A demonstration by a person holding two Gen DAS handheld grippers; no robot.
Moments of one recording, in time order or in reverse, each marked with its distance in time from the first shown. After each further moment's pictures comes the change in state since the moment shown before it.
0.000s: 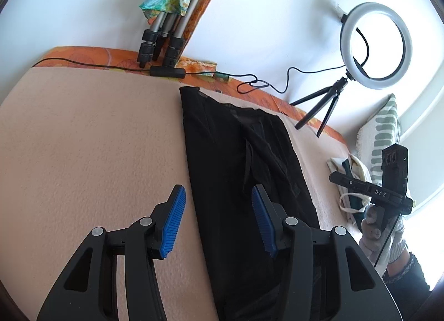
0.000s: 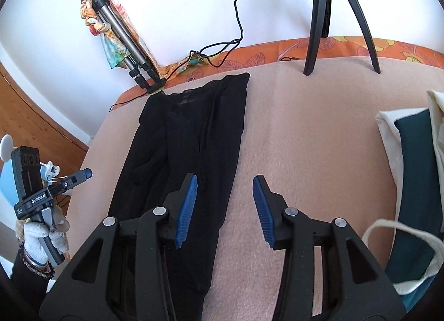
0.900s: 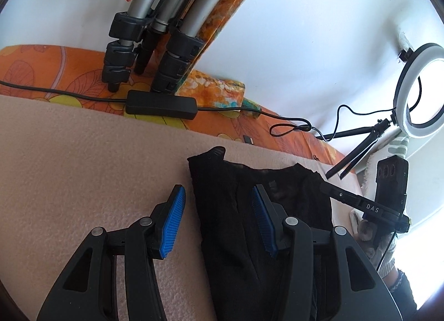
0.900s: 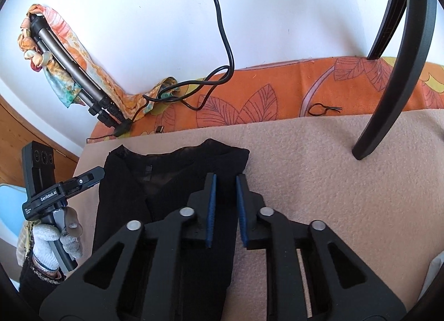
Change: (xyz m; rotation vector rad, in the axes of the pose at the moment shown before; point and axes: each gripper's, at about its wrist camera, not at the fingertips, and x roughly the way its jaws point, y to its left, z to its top) left arm 0.123 0.047 0.099 -0.049 0.031 -0.059; right arm 0.123 -0.030 0.107 0.027 0.015 0.011
